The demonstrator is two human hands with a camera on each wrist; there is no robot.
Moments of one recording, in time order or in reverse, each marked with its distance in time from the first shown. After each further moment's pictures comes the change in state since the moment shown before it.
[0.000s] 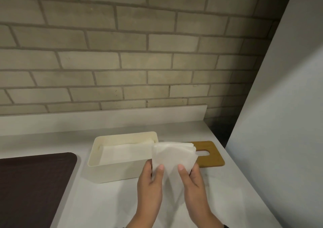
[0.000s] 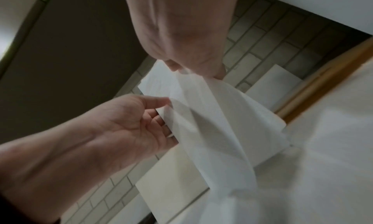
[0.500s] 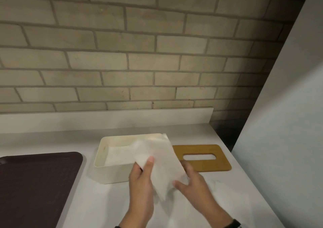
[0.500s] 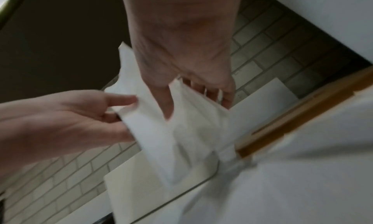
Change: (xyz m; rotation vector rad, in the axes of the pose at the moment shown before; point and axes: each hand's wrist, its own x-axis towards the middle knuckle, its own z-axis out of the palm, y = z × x) left_hand 0.015 0.018 -0.019 -0.385 0.117 -0.115; right_hand 0.030 0.007 -0.009 -0.656 -0.260 0.025
